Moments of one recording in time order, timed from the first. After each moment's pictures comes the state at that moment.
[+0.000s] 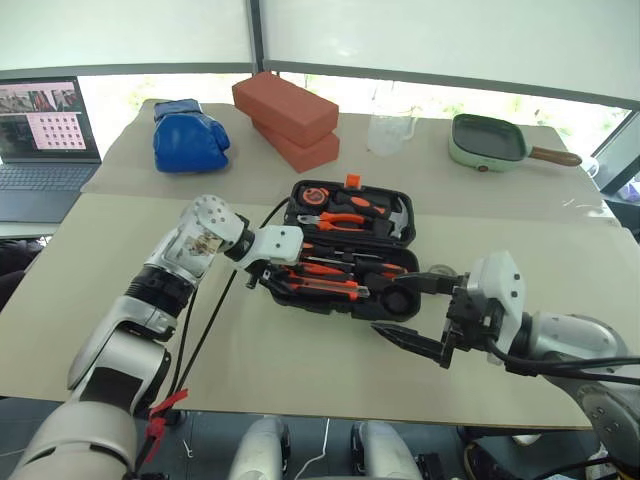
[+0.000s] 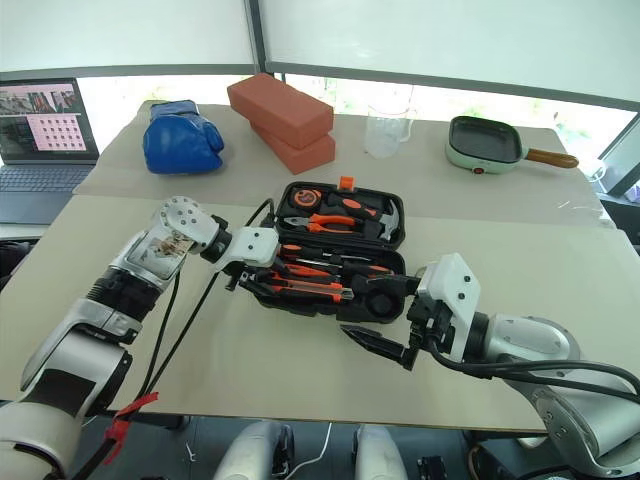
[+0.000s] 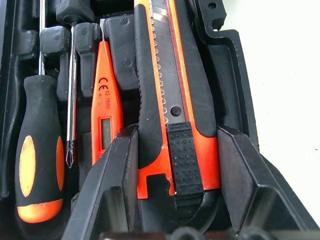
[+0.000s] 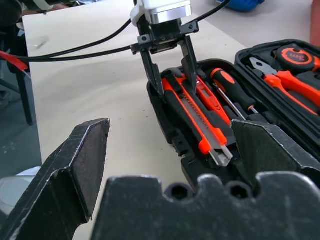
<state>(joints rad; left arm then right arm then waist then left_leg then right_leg) -0.94 0.55 -0.44 0.53 0.06 -0.02 -1.49 -0.03 -0.80 -0.15 -0.77 0.77 0.69 0.67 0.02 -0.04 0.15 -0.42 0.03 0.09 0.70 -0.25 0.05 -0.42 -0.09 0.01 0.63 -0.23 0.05</state>
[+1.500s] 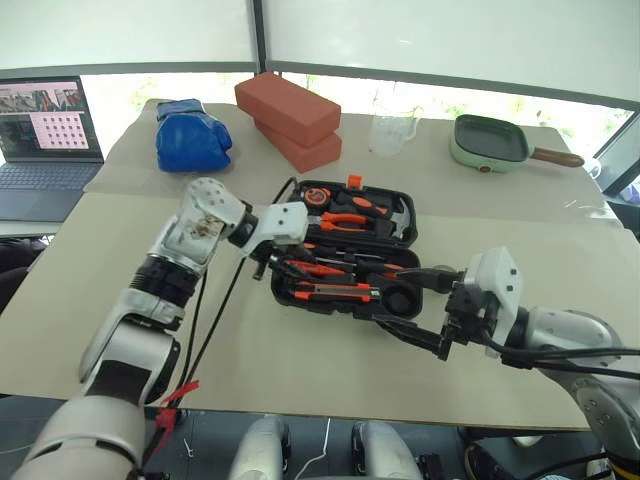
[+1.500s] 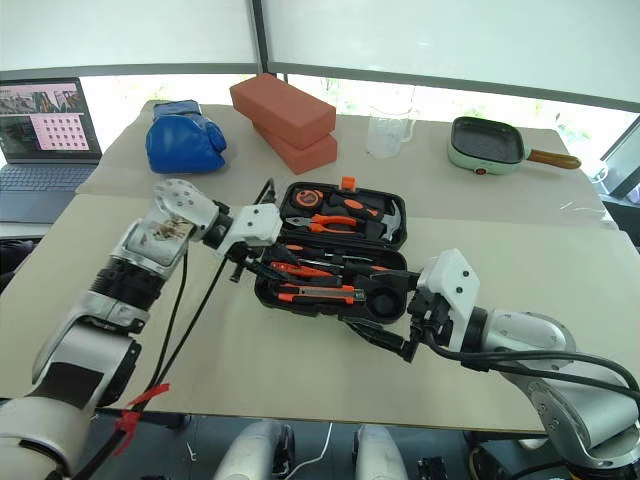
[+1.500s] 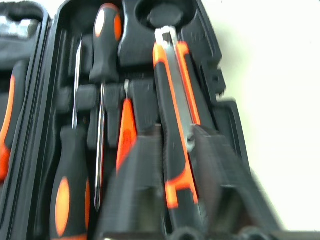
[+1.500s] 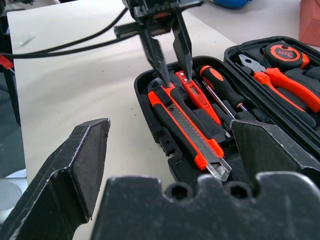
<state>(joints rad) -0.97 0.49 -0.35 0.48 -0.01 0.11 -1.55 -0.06 -0.79 -0.13 -0.73 0.73 0.69 0.68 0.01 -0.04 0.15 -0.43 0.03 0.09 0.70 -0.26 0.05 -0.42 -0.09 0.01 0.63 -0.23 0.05</state>
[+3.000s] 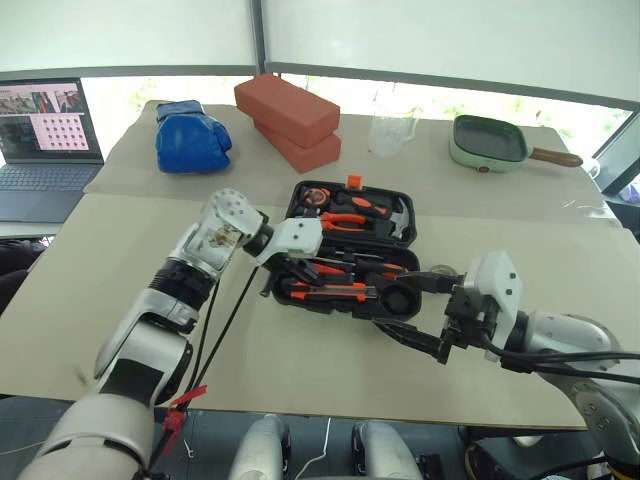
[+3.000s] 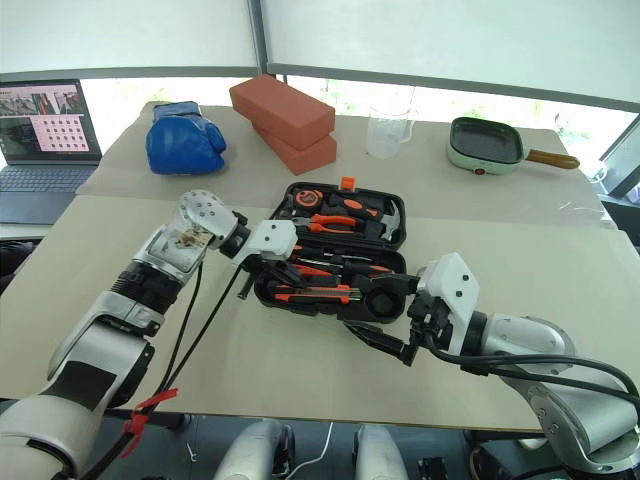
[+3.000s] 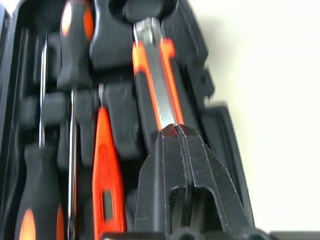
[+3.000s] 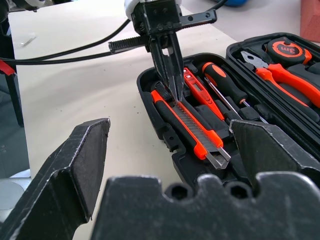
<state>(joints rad) -0.98 0.43 -0.41 0.54 0.02 0.05 -1.55 -0.03 -0.78 -0.13 -0.74 0.72 0.69 0.67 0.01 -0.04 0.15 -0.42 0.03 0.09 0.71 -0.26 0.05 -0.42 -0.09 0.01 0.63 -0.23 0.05</state>
